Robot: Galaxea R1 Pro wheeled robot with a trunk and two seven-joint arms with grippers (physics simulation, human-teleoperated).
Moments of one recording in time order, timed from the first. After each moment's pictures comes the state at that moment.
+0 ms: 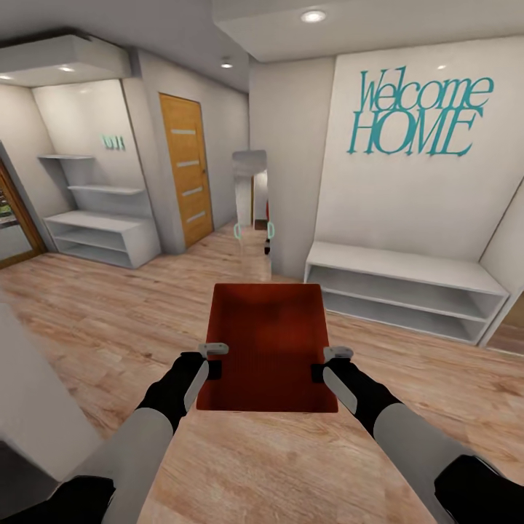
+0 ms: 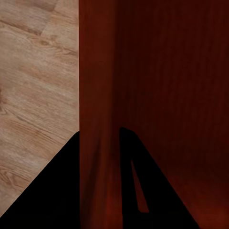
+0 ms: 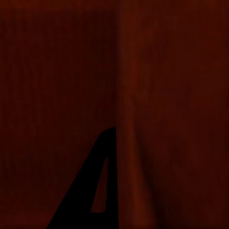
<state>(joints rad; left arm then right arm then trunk) -0.82 -0.15 -0.02 -0.61 0.07 0.64 0.21 -0.86 -0.02 0.56 -0.54 -0.66 0.50 -0.38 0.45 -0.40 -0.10</state>
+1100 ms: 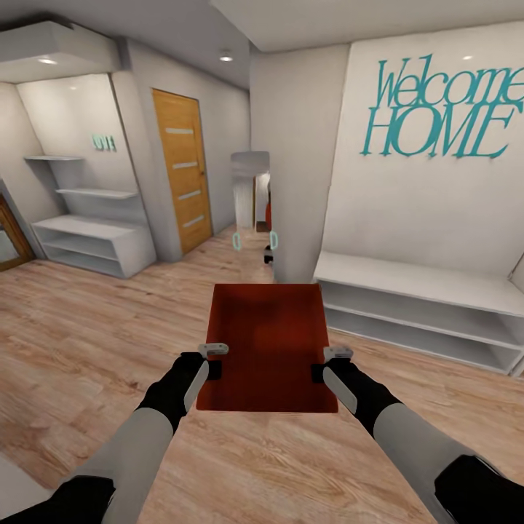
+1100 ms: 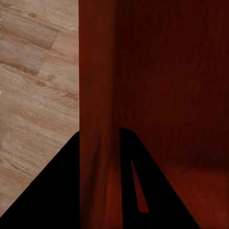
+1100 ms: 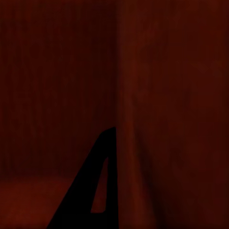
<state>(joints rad) -0.82 -0.15 -0.02 -0.61 0.07 0.64 0.21 -0.86 -0.02 0.57 -0.54 -0.66 0.51 -0.38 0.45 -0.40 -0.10</state>
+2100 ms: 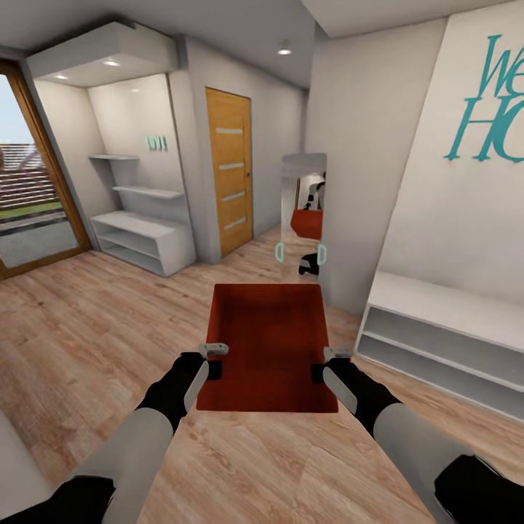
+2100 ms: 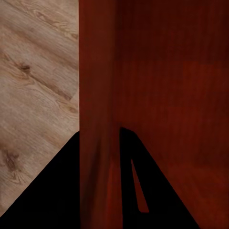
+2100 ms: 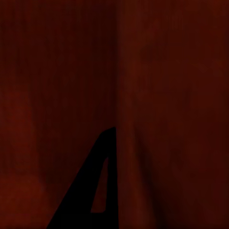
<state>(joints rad) -0.82 -0.15 -0.02 -0.61 0.07 0.64 0.21 -0.86 -0.02 0.57 -0.54 -0.66 0.51 -0.38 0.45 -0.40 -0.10</state>
